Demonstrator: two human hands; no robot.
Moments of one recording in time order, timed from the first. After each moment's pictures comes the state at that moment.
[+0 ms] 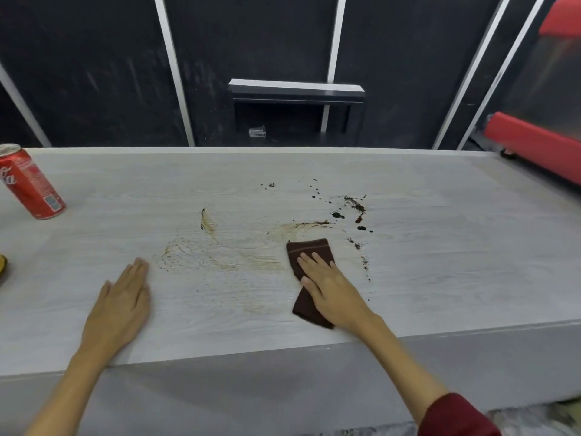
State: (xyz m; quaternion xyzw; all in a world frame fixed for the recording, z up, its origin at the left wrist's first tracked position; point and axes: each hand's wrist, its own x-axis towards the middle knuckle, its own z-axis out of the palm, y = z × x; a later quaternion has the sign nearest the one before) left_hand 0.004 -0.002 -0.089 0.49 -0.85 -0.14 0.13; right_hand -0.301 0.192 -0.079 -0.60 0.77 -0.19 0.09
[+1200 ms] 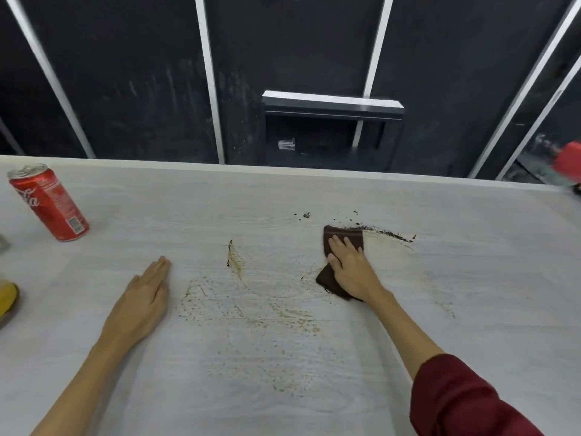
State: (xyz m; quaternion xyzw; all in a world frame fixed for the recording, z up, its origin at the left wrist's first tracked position) left_hand -0.023 -0.093 -0.086 0.48 -0.84 -0.17 0.18; right_hand -0.377 0.047 -0.069 -0.54 0.81 -0.19 0.12
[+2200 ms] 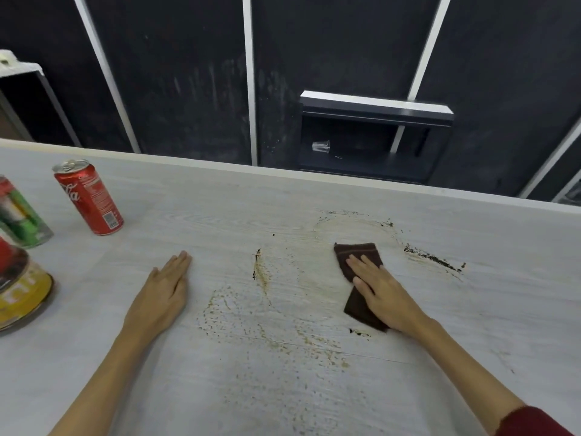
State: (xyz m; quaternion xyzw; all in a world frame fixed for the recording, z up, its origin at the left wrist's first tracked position) left_hand -0.025 -0.113 -0.081 0.51 -0.82 -0.17 0.19; right_hand -0.384 0.039 -0.067 -0.64 0.73 -0.18 0.14
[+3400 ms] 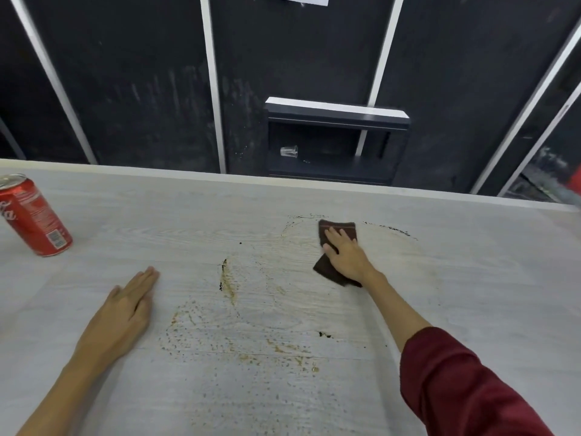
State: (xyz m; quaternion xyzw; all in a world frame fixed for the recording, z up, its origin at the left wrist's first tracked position) left_hand -0.026 -0.120 -0.084 0.48 -0.84 -0.17 0.20; right_hand -0.420 -0.024 -0.054 -0.53 0.81 -0.19 0.17
